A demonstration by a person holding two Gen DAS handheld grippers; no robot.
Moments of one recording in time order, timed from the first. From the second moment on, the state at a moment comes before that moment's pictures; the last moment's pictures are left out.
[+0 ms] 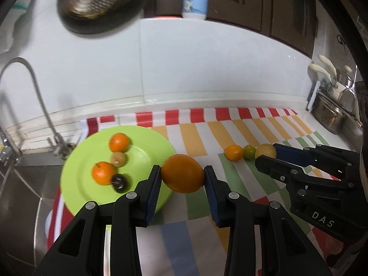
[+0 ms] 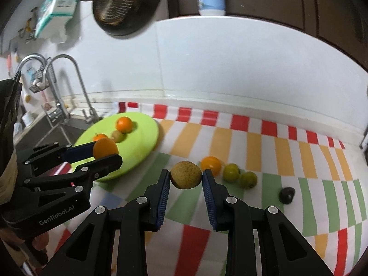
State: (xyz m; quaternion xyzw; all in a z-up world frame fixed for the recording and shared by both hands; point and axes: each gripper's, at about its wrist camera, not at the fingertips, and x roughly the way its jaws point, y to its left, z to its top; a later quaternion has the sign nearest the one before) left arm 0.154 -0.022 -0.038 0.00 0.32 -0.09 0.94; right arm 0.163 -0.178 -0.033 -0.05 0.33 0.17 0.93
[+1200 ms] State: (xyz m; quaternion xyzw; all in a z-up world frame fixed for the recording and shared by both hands) left arm 0.178 0.076 -0.037 -0.01 0.30 0.01 0.95; right arm 0.219 -0.068 -0.025 -0.10 0.31 0.28 0.90
